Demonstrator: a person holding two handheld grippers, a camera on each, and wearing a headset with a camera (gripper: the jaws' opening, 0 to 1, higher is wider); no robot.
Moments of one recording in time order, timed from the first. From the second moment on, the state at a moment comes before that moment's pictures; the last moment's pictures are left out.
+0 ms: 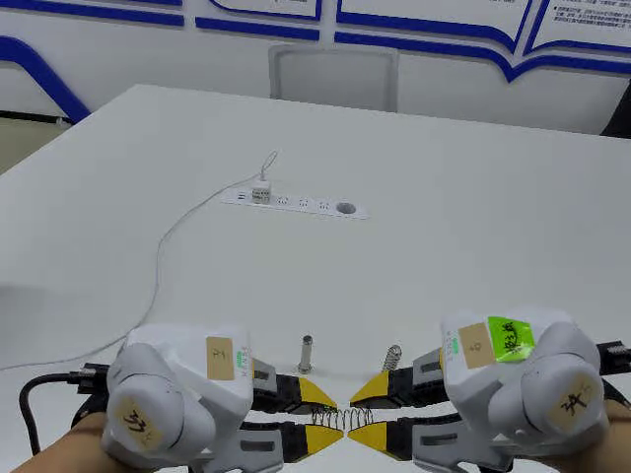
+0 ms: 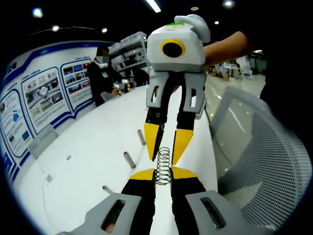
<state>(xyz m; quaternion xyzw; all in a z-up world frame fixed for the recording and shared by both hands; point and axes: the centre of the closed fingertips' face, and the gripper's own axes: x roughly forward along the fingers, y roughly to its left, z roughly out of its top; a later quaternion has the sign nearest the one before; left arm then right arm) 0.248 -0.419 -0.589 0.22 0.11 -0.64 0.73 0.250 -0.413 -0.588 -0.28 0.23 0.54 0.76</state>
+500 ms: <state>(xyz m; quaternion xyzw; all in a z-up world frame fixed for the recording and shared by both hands) 0.250 -0.419 -0.586 0.23 0.10 -0.64 0.73 0.252 -0.418 -0.585 -0.24 0.23 0.54 0.77</state>
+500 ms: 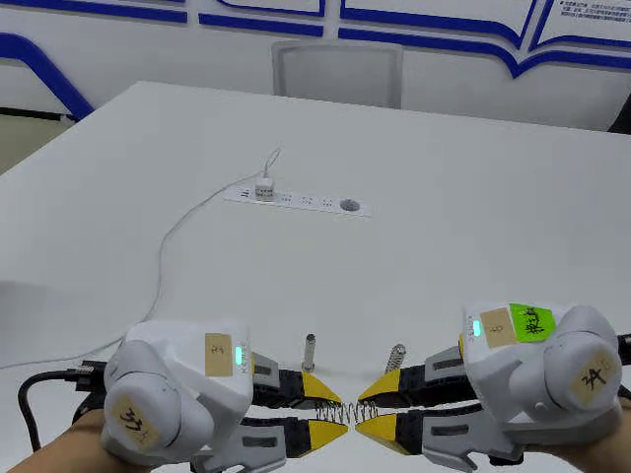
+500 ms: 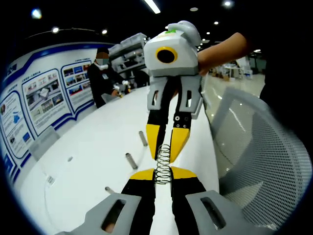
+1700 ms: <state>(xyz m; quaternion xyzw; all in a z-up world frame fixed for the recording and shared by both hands) 0.260 -0.410 -0.587 0.20 0.12 -0.62 0.75 0.256 -0.382 -0.553 -0.18 0.19 0.56 0.79</state>
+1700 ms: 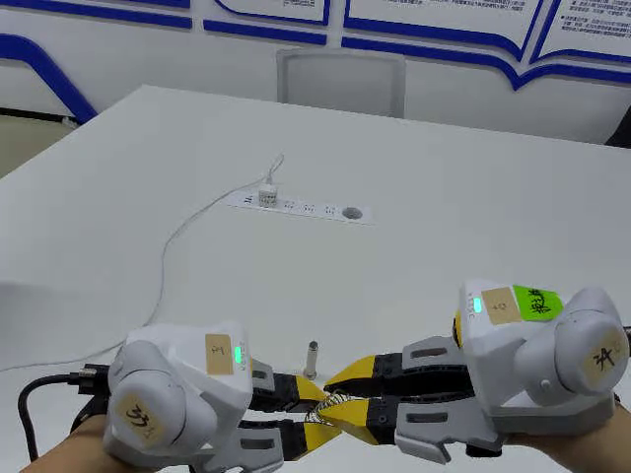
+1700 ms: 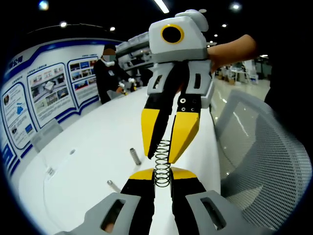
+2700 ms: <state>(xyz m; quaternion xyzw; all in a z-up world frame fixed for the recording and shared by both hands) 0.286 -0.385 -0.592 0.14 0.15 -0.56 0.80 0.291 -0.392 -0.545 -0.17 0.18 0.52 0.82</state>
